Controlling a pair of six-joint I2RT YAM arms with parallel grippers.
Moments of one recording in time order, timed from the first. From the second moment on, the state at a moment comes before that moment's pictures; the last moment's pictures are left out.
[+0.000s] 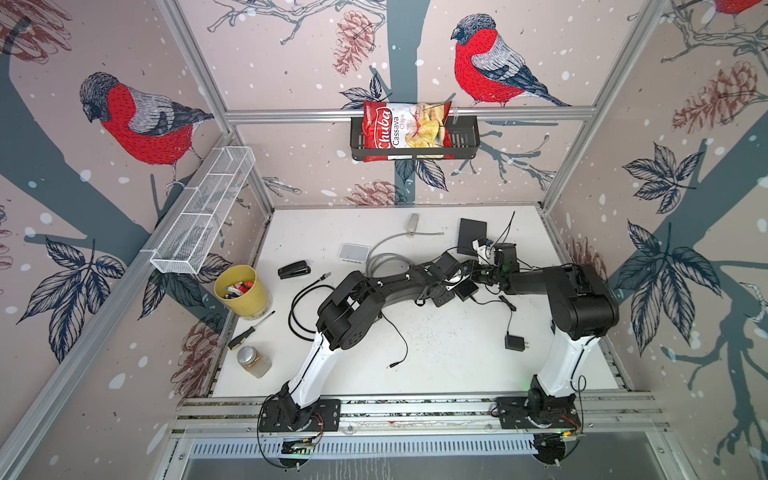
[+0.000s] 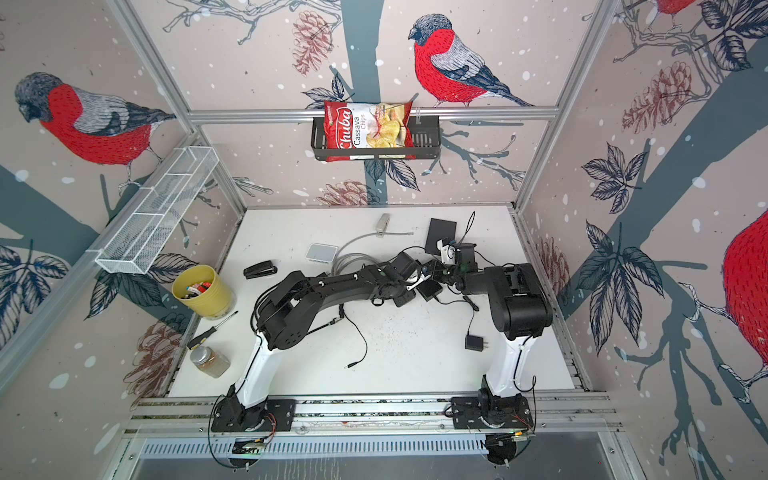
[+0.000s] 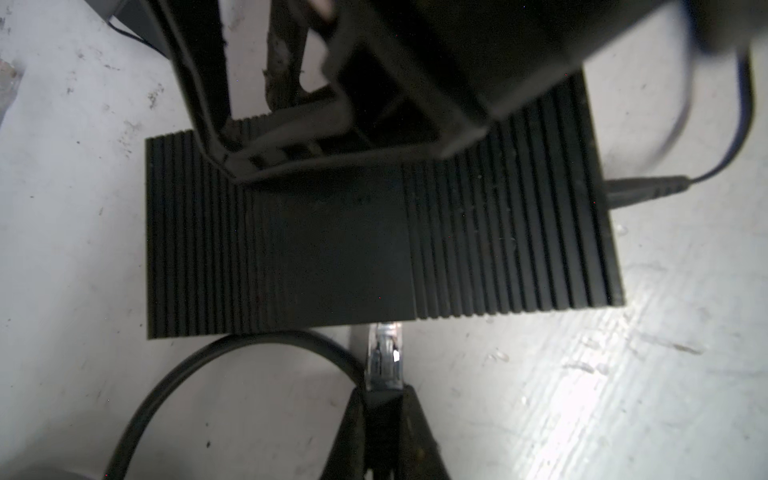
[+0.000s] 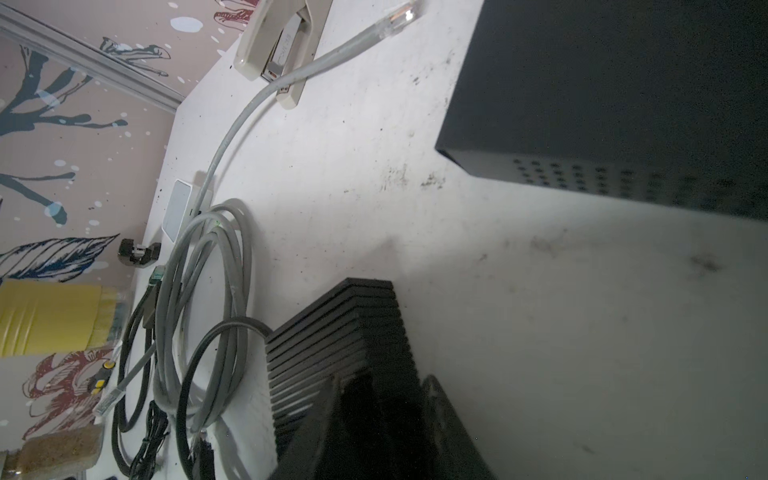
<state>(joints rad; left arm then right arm) -0.90 2.22 1.61 -0.40 -0.06 0.26 0.19 1.91 0.85 0.30 -0.61 0.39</state>
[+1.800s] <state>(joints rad) -0.91 2.17 1.44 -0.17 -0.18 0.21 0.23 1.89 0.80 0.40 -0.56 0.37</state>
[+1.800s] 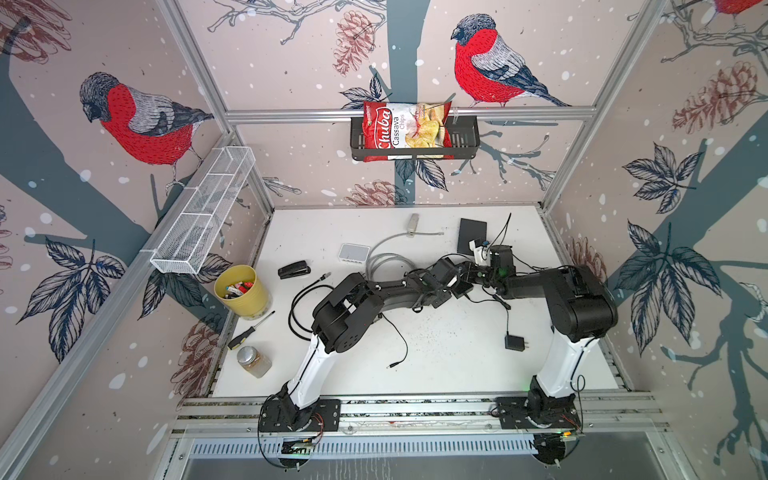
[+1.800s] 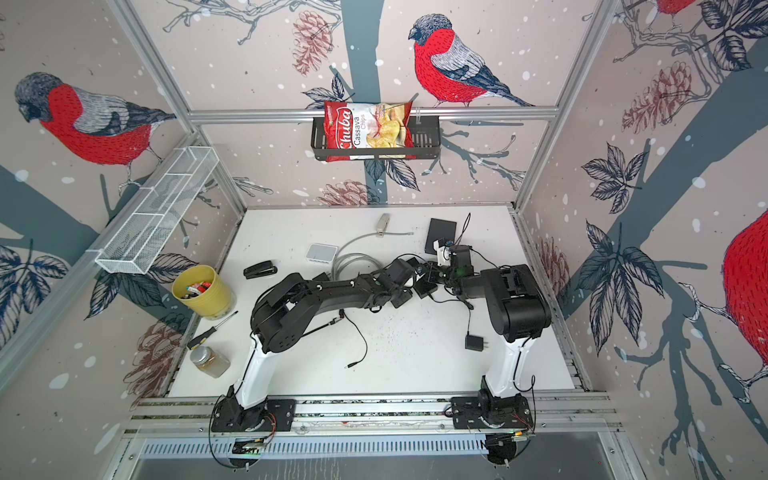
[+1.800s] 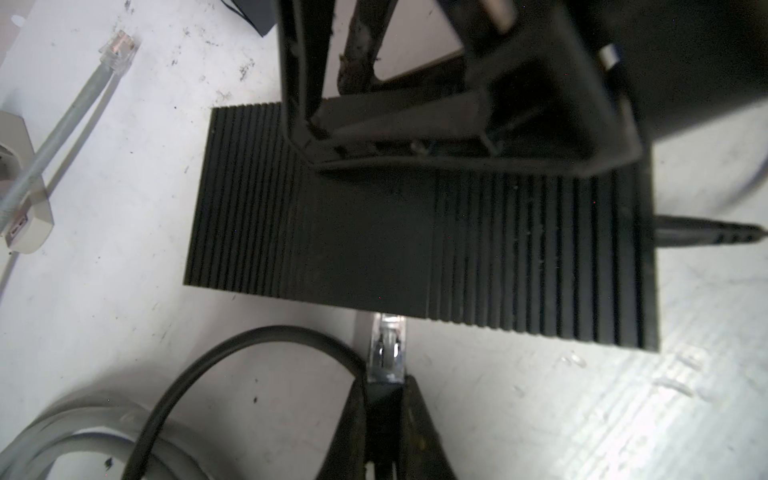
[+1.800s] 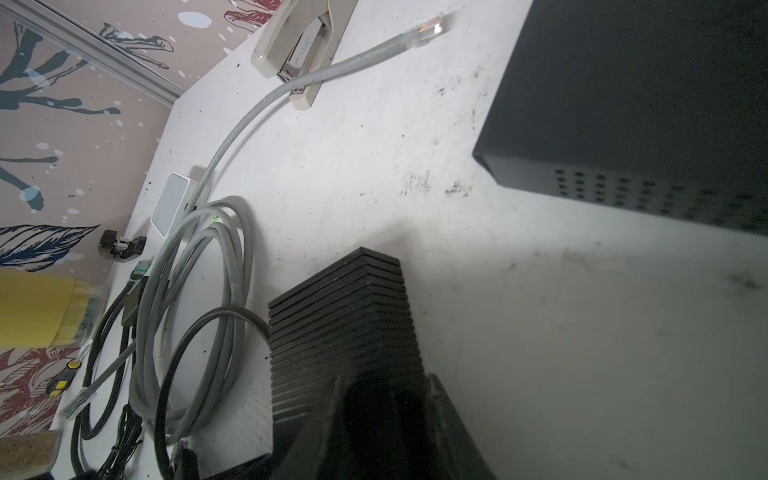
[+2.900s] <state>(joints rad) -0.87 2.16 1.33 0.08 0.00 0.17 0.17 1.89 0.75 0.46 -0.62 0.45</state>
